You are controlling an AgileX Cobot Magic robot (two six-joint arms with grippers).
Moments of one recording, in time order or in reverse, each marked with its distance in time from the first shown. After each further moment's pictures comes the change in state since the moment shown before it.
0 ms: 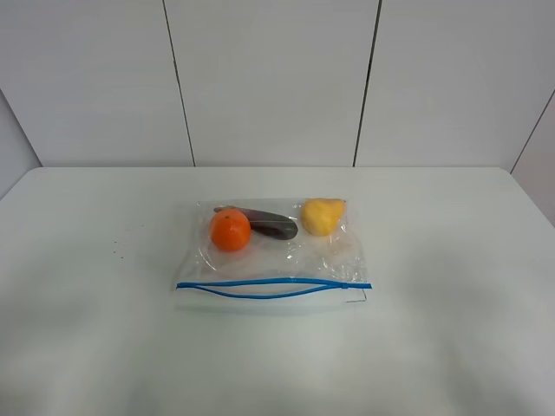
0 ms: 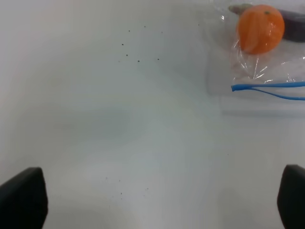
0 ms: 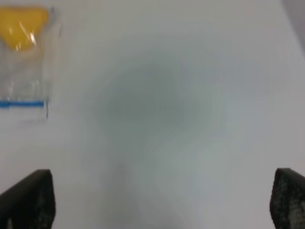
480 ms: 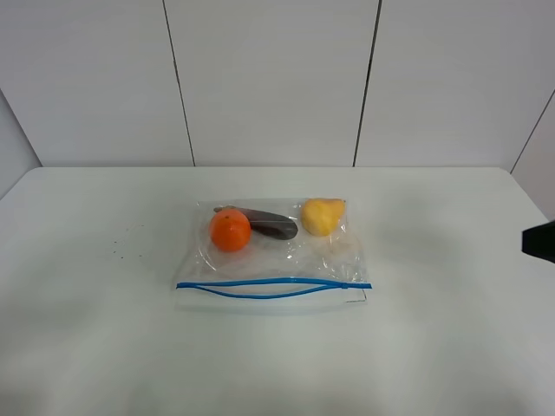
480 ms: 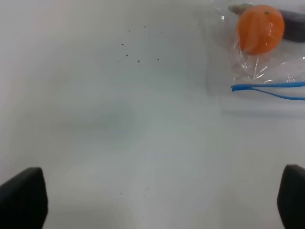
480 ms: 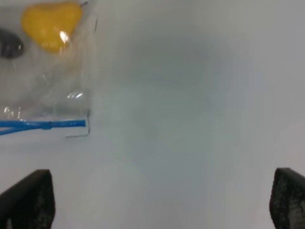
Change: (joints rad) left arm 0.000 0.000 0.000 0.000 0.000 0.000; right arm 0.000 0.586 -0.214 0.169 -0.172 -0.079
